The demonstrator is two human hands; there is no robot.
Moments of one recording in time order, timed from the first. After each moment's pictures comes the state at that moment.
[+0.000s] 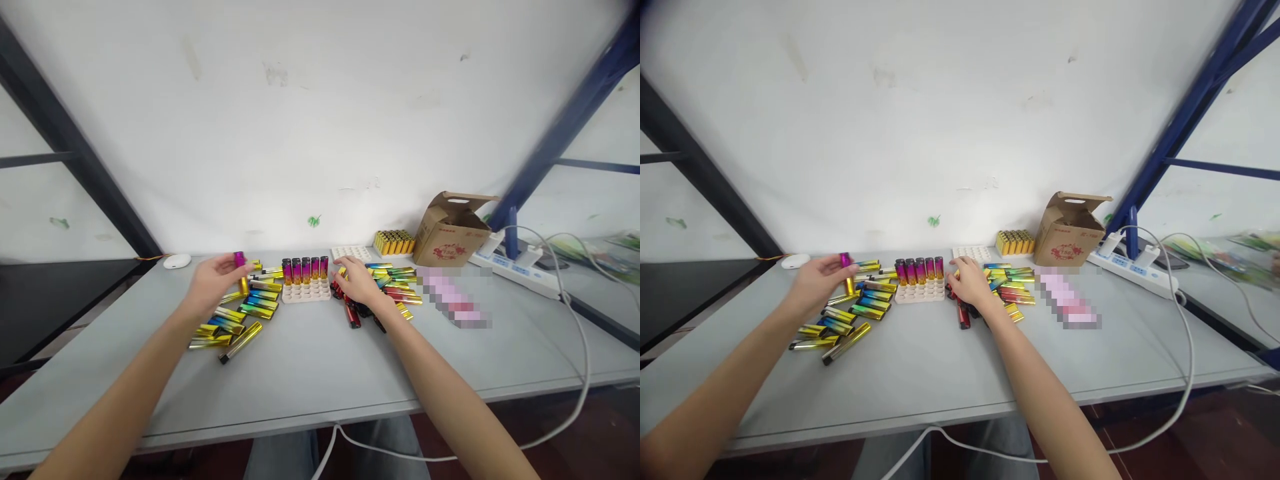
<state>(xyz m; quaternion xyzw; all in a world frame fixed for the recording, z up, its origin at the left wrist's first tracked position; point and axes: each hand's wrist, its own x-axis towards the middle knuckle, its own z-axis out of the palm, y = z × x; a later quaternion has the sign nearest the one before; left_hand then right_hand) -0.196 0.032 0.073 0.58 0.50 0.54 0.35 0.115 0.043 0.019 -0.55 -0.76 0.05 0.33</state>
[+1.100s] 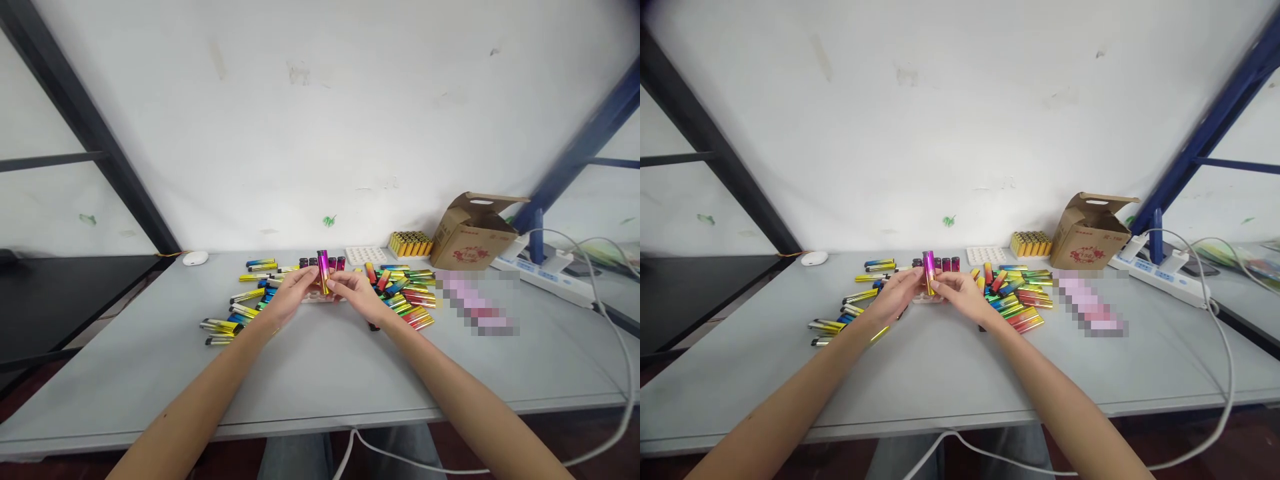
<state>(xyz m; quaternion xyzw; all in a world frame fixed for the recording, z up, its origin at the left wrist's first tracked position) -0.111 0.013 0.054 0.60 0.26 0.44 0.62 0.060 0.002 0.041 -0.33 -0.64 0.51 0.47</state>
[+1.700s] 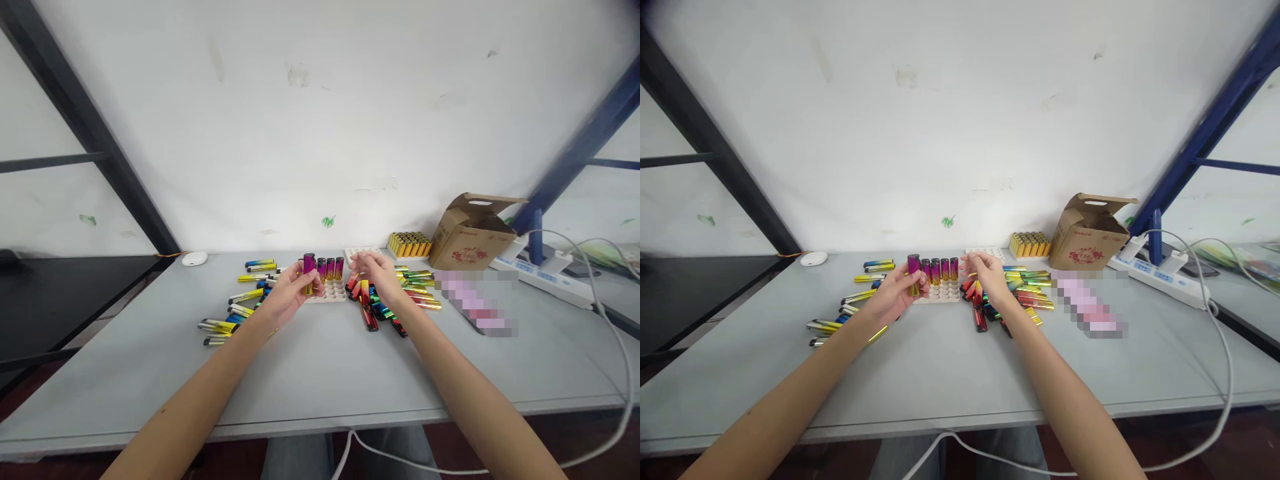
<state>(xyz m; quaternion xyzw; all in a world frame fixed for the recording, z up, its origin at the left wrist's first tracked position) -0.116 0.012 0.057 0.50 0.26 0.47 0.68 0.100 0.026 0.049 -0.42 -0.51 0.47 0.59</state>
